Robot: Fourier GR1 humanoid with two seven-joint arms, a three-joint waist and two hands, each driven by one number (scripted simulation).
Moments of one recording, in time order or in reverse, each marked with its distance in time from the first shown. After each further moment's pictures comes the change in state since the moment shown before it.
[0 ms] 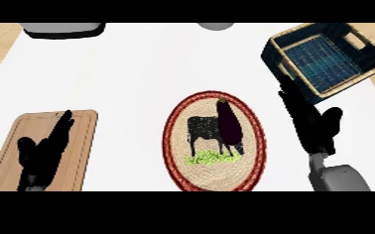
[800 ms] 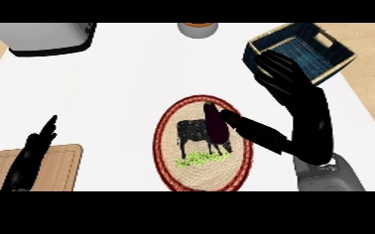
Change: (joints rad) left arm 0.006 0.108 -0.025 0.040 -0.157 0.063 0.078; right arm -0.167 0.042 0.148 -0.347 0.646 -0.354 -0.493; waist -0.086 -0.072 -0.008
